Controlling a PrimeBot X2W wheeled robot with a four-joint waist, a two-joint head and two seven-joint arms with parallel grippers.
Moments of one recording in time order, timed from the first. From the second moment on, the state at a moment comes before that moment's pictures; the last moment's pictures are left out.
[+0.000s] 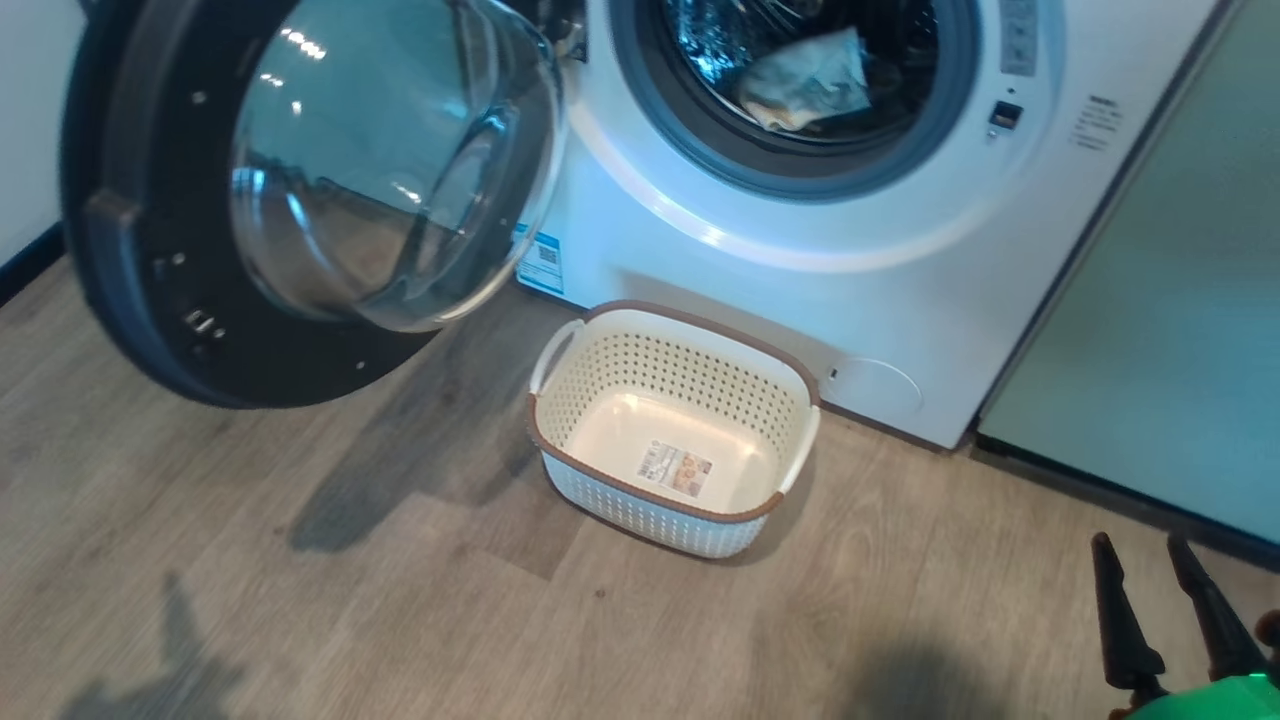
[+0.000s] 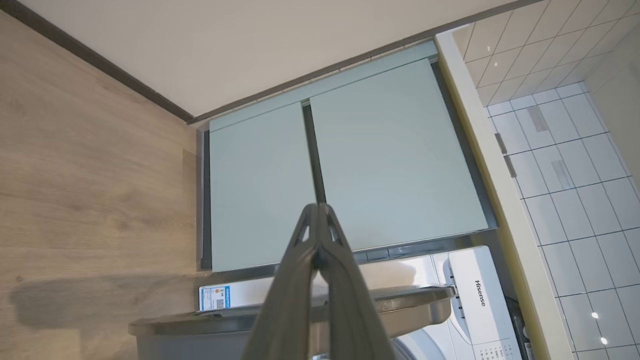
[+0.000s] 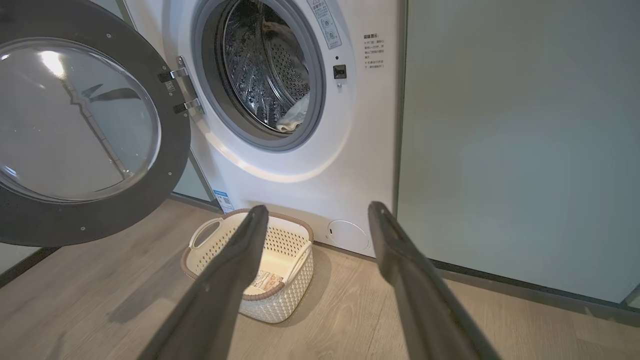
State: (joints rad) left arm -0.81 0.61 0.37 1.02 -1.36 -0.08 0.21; right arm 0.08 -0.18 0.07 0.20 0.36 0.13 -0.25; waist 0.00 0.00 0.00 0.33
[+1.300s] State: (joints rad) left arm -1.04 0.64 0.23 1.16 -1.32 -0.09 0.48; right arm -0.01 -0.25 0.07 0.18 0.36 0.13 -0.26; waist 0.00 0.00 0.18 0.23
